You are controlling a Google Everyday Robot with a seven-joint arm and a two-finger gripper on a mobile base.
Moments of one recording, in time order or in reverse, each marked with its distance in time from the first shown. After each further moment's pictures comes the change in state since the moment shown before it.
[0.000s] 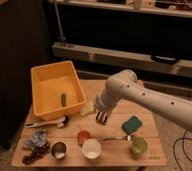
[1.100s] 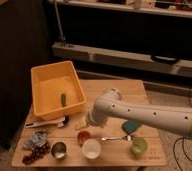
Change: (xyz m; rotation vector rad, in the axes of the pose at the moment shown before) arm -0.021 0.001 0.094 -0.067 -0.027 0.006
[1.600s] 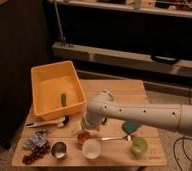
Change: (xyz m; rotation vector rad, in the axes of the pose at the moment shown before) arm -0.015 -0.015 0.025 -0.019 -0.087 -0.064
